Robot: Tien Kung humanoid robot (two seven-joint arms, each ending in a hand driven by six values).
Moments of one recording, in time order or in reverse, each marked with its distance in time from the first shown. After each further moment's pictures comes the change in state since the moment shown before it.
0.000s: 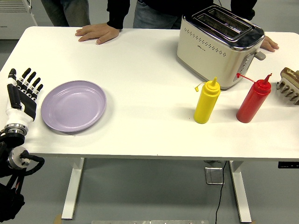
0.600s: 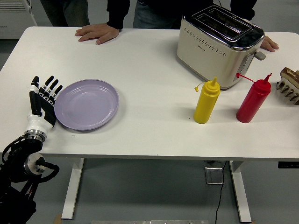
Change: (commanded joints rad) left arm 0.013 -0.025 0.109 -0.023 -0.057 -0.006 -0.018; right arm 0.009 -0.001 -0.016 -0.001 -0.002 0.001 0.001
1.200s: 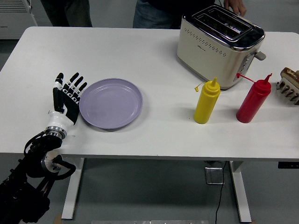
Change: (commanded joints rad) left arm -0.051 -0.033 0.133 -0.002 -0.054 -0.011 -0.008; right arm 0.002 -0.002 -0.014 0.000 -0.002 0.002 0.001
